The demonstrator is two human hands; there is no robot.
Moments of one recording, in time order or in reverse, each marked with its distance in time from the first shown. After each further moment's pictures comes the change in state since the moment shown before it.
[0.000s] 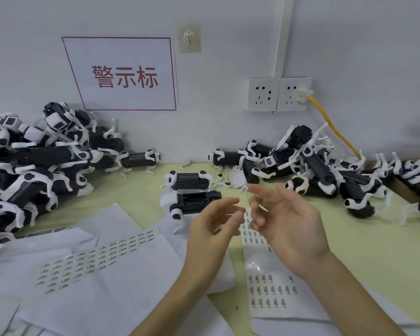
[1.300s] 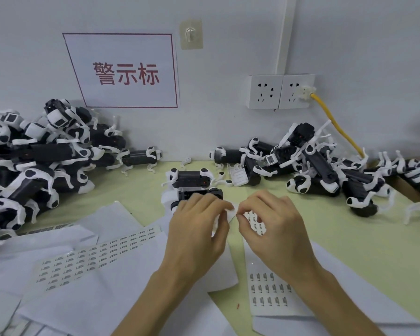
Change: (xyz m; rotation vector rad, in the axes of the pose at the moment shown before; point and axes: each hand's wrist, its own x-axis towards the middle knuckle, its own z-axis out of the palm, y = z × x) left_hand 0.010 0.004 -0.028 1.010 0.050 0.580; right_hand -0.003 0.024 0.000 -1.573 0.147 -0.900
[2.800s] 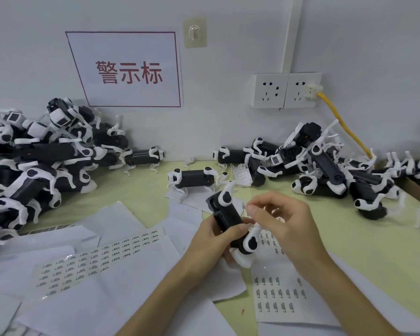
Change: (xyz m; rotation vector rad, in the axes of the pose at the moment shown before) left_hand -0.006 -0.002 0.020 -1.094 -0.429 -0.705; right_hand 0.010 0.003 -0.009 0.779 -0.087 0.596
